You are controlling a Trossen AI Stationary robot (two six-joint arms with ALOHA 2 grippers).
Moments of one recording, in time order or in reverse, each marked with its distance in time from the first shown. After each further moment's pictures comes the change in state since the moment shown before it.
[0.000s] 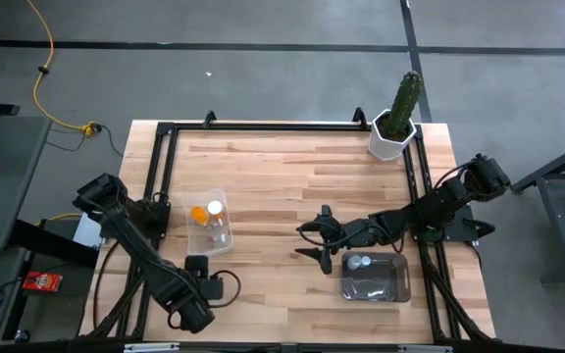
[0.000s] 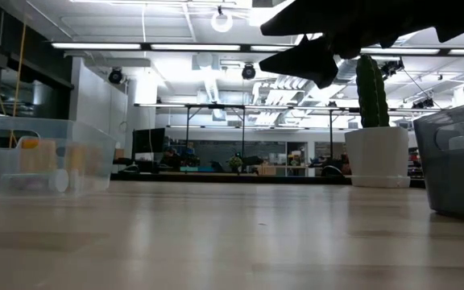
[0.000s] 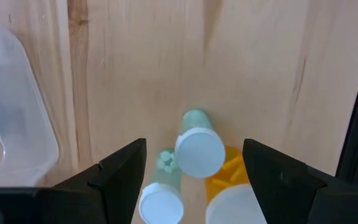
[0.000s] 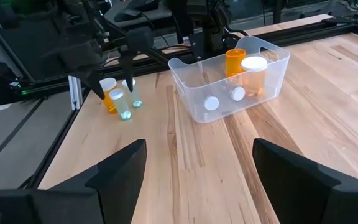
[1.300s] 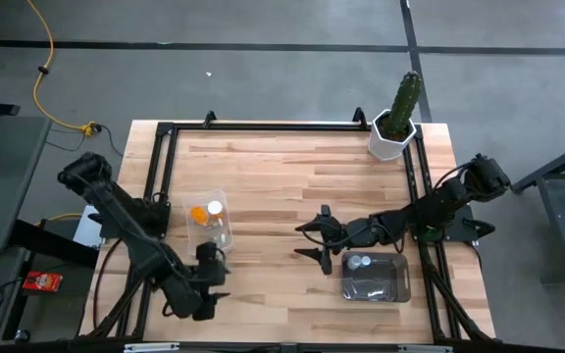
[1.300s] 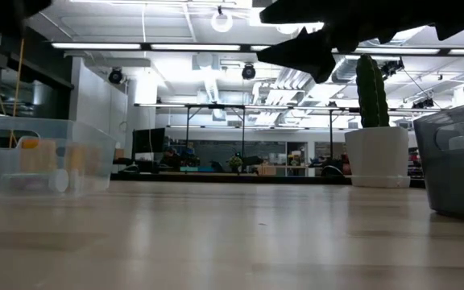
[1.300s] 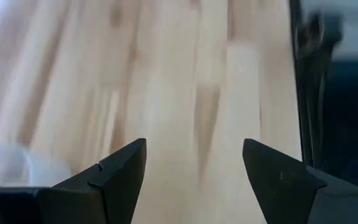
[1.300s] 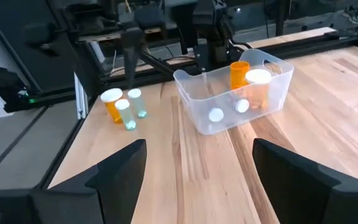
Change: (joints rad) left arm 0.025 -0.238 -0.142 0.328 -0.353 0.084; right arm 0.003 0.000 0.000 0.045 0.000 -0.021
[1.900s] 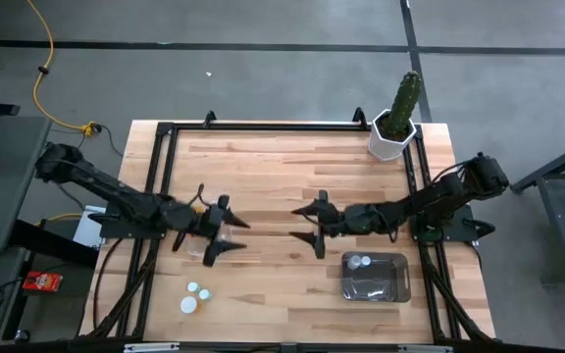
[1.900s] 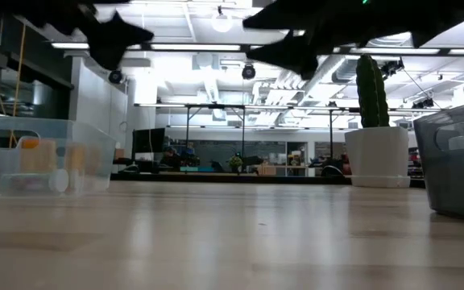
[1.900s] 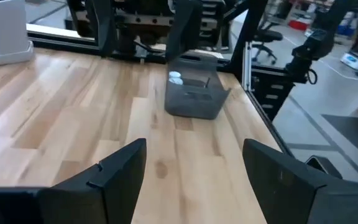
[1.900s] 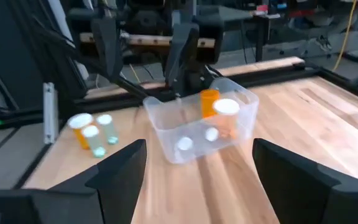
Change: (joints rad) left arm 0.442 -0.445 -0.601 0.964 0.218 0.571; right arm -0.105 0.000 0.000 0.091 -0.018 -0.091
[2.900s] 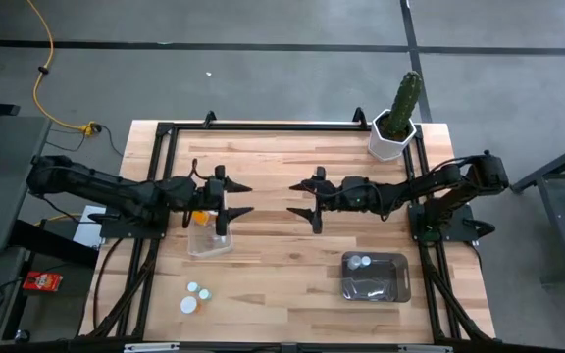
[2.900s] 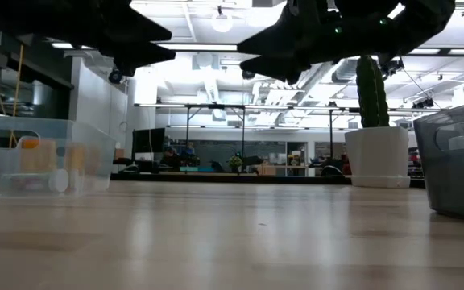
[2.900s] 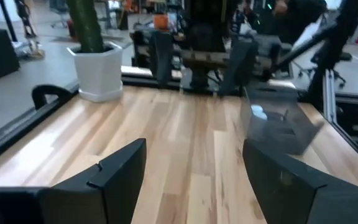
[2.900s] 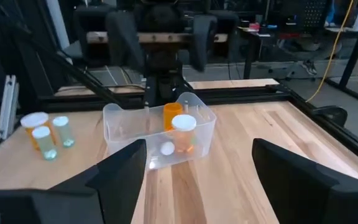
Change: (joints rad) left arm 0.318 -0.059 -0.052 0.099 0.062 0.177; right arm -0.236 -0.020 -0.007 0.015 -0.218 -0.164
